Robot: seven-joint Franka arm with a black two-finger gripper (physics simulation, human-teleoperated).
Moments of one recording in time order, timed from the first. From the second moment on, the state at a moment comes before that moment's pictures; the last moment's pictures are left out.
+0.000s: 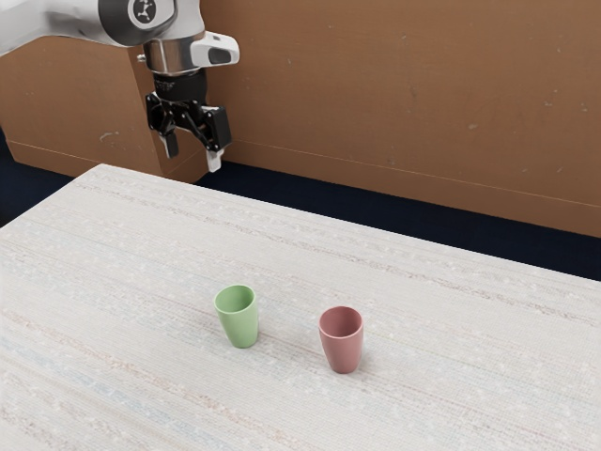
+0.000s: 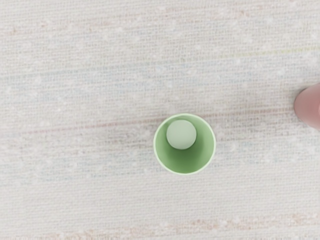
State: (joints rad) arm -0.12 0.10 0.05 -1.45 0.03 1.48 0.02
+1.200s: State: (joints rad) arm -0.37 0.31 0.00 -1.56 0.00 1.73 -0.06
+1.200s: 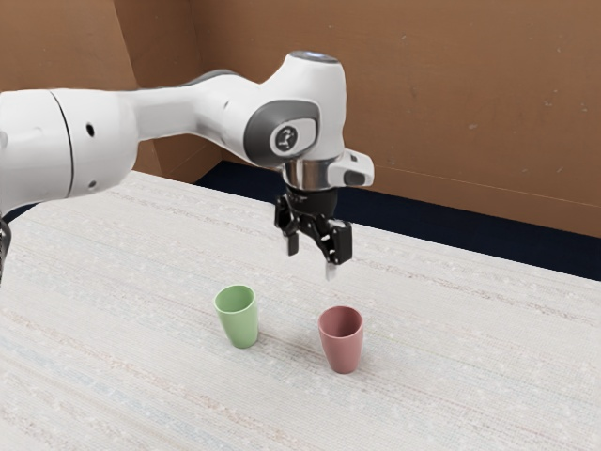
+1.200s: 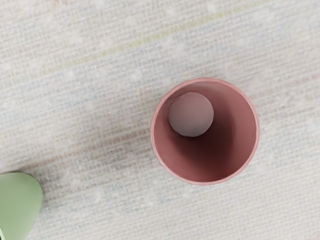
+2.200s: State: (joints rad) arm -0.44 0.59 0.01 -1.34 -0.07 1.79 -0.25
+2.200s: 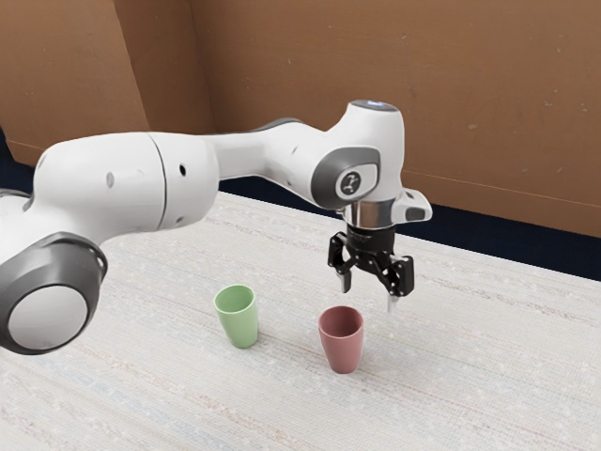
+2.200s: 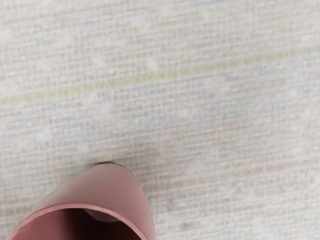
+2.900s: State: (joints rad) arm -0.47 0.54 0.00 -1.55 -0.08 1.96 -0.31
